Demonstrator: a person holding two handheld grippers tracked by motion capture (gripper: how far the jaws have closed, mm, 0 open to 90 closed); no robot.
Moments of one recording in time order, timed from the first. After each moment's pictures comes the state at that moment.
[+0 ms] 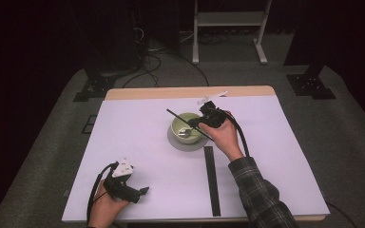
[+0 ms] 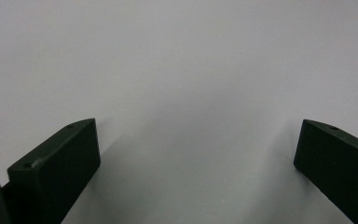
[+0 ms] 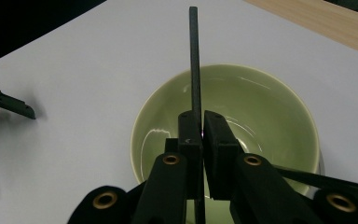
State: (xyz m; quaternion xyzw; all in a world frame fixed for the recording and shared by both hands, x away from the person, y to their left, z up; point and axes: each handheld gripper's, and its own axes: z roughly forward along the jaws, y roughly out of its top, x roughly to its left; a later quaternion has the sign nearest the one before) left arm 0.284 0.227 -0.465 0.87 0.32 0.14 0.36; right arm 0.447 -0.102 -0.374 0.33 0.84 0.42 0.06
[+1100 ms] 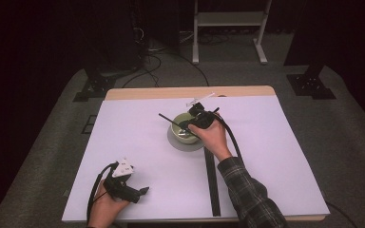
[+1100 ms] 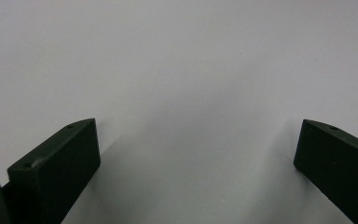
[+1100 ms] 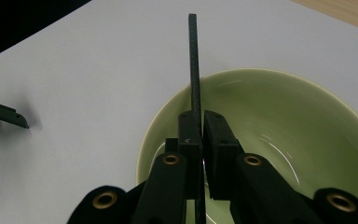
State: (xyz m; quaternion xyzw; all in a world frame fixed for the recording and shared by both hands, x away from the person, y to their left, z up) left arm 0.284 0.227 -0.464 0.87 0.31 0.14 0.36; right arm 0.457 -0.071 -0.389 0.34 0.85 0.41 0.04
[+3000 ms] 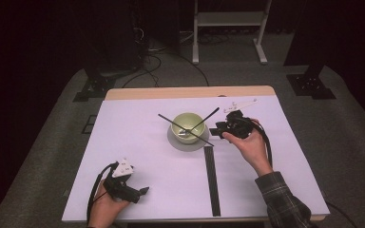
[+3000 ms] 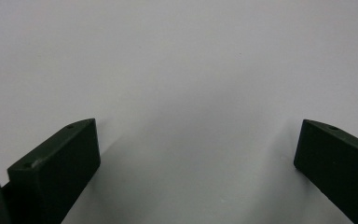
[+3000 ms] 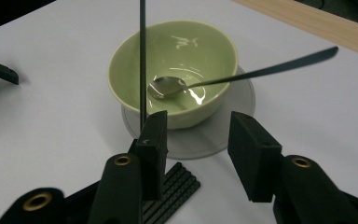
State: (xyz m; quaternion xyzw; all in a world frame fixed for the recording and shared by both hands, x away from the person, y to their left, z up) left arm 0.284 0.227 -0.464 0.87 0.31 0.14 0.36; right arm 0.402 -0.175 -0.369 0.36 0.83 0.41 0.11
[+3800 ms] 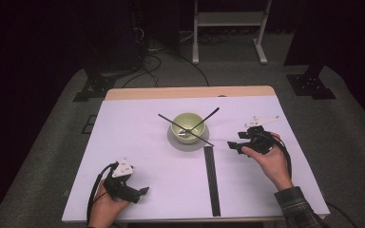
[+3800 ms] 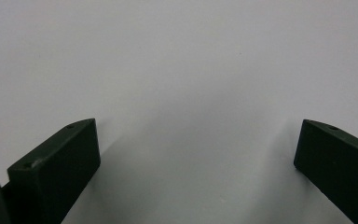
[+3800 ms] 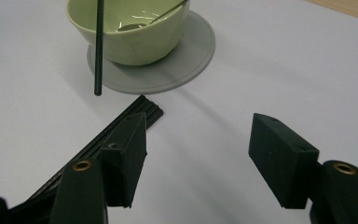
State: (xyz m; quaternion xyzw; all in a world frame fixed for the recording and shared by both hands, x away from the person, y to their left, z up) left arm 0.284 0.227 -0.464 0.87 0.31 0.14 0.36; right arm 0.368 -0.229 -0.398 0.39 0.82 0.40 0.14
